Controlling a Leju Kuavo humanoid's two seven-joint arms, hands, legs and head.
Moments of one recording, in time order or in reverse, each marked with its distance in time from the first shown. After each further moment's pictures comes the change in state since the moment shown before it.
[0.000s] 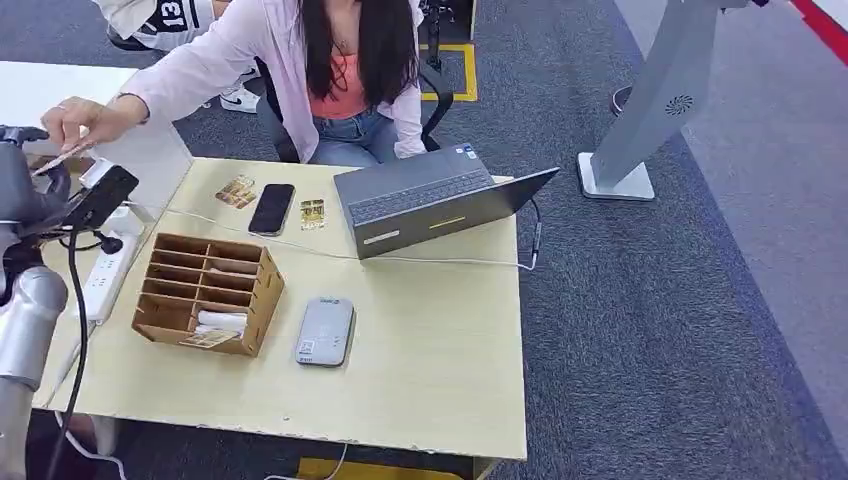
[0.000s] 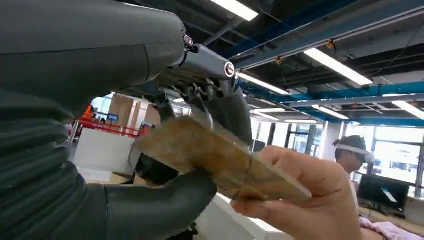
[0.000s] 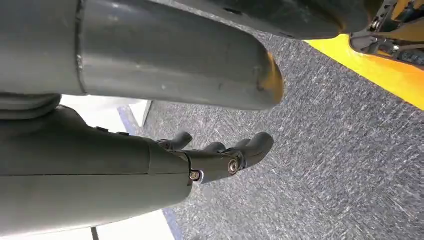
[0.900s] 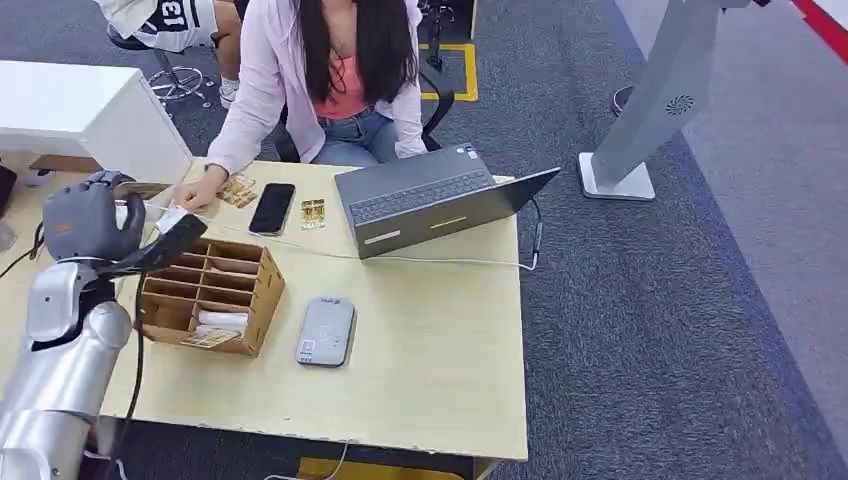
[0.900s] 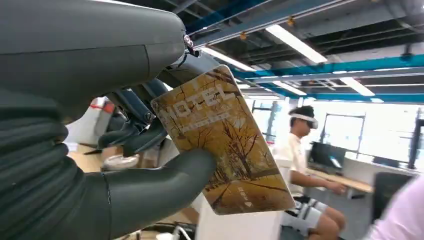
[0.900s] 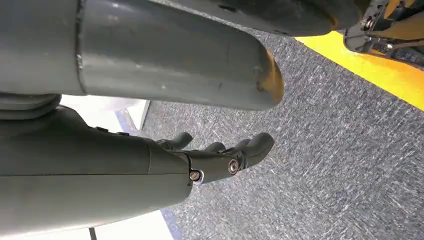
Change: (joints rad) left arm 0.174 -0.103 -0.073 -0.127 0.032 0.000 -0.051; right arm 0.000 0.000 0.003 0.000 -0.027 -0.015 -0.010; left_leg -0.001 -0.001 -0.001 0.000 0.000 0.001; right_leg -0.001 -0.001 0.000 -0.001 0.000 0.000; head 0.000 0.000
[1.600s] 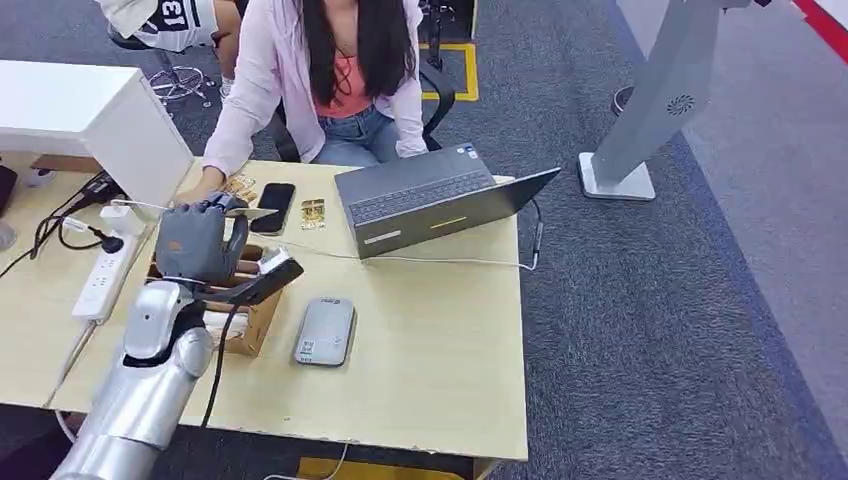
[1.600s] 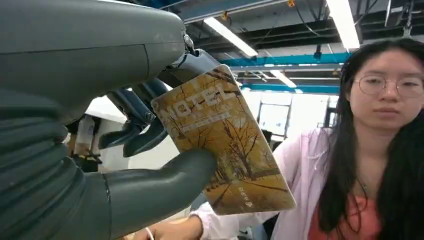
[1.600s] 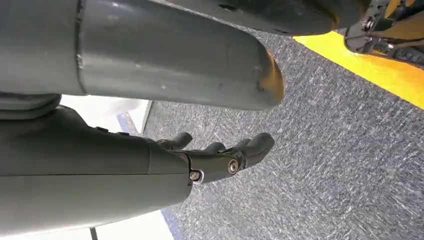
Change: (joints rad) left arm 0.097 -0.131 -0.170 -0.117 -0.044 -0.027 0.020; right arm 0.000 0.001 0.000 0.000 -0.013 -0.003 0.001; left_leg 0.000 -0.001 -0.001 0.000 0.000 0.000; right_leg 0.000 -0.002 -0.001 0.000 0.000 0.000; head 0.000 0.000
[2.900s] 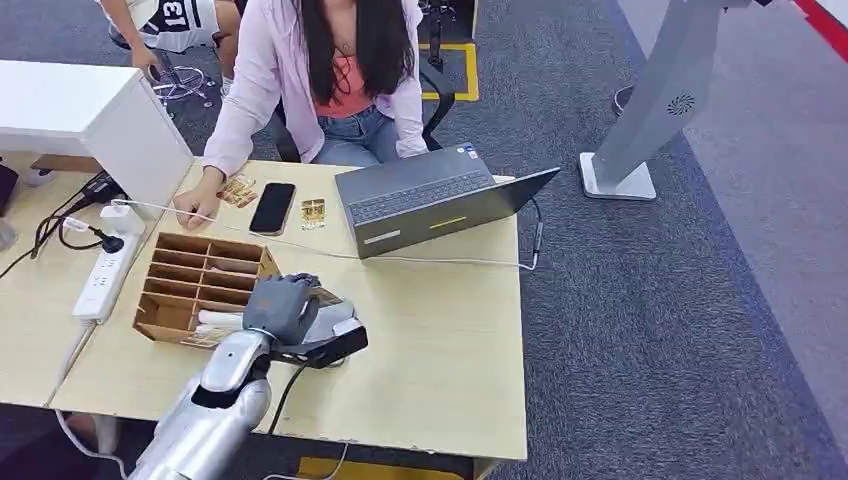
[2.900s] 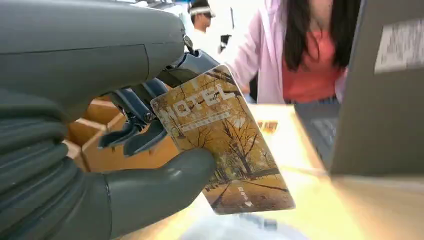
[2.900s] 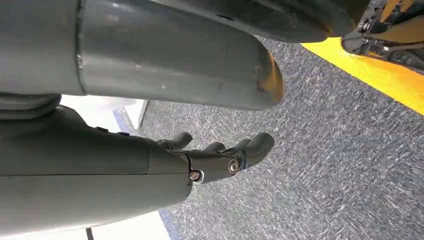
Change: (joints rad) left arm 0.084 -0.071 -0.190 0.146 0.006 -0.238 0.090; right arm 0.000 0.002 0.001 0.000 0.020 0.006 -0.009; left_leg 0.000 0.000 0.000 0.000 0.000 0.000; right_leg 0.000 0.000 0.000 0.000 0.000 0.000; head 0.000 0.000
